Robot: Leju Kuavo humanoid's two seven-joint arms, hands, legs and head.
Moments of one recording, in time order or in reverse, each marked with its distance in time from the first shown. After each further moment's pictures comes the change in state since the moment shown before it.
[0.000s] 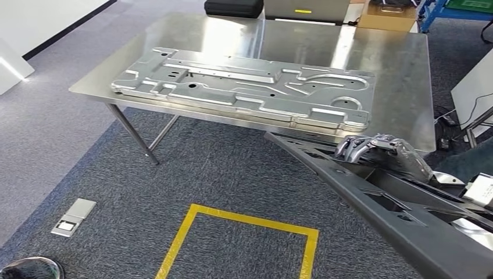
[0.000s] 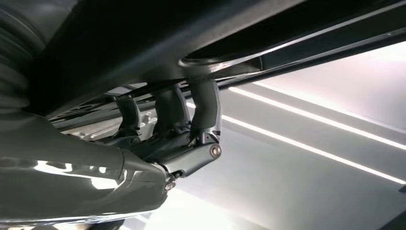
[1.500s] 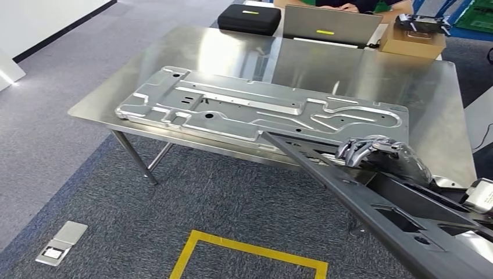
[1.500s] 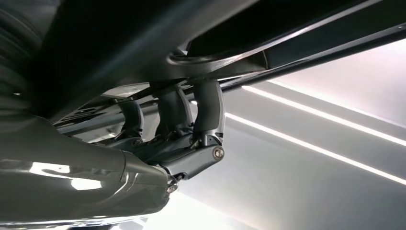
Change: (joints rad) left arm 0.006 0.002 -0.008 0.000 -0.009 0.010 0.001; right arm 0.025 0.014 -0.013 -0.015 0.006 -0.008 -0.022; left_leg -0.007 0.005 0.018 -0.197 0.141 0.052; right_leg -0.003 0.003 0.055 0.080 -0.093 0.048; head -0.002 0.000
